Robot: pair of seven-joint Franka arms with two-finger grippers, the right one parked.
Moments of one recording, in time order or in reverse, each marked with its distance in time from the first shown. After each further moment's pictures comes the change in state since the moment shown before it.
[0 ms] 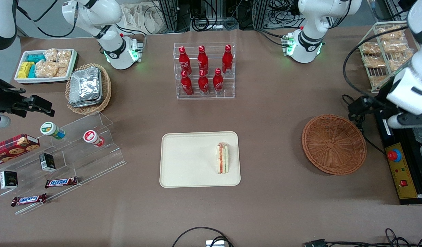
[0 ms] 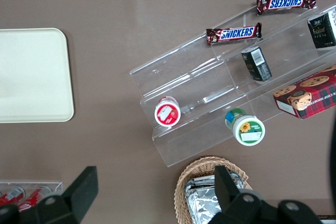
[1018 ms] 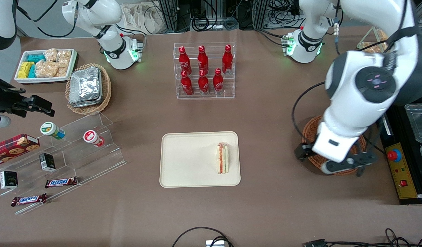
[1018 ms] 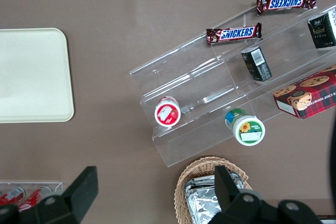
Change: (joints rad) arm -0.336 0.314 0.203 0.184 0.031 0.202 -0.320
